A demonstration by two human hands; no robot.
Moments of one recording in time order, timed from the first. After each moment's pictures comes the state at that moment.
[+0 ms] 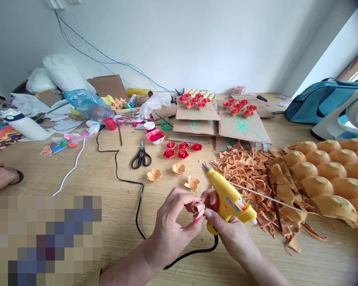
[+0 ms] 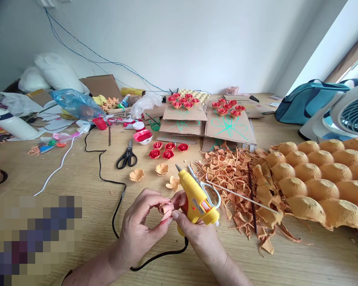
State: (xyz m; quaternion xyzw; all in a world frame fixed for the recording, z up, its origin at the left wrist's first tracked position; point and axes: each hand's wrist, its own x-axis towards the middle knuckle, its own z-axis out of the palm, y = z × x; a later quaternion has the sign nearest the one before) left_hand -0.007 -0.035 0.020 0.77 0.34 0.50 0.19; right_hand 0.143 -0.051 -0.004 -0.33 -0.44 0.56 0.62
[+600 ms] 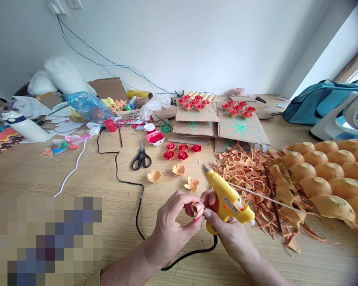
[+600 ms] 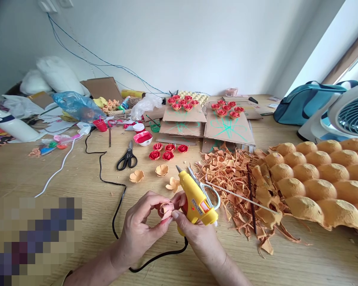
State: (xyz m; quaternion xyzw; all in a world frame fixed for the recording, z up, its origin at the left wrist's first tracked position) left_hand -0.007 -0.033 0.018 0.78 0.34 0.49 0.20; right_hand 0.143 -0.051 -0.009 -0.32 -0.43 0.57 0.63
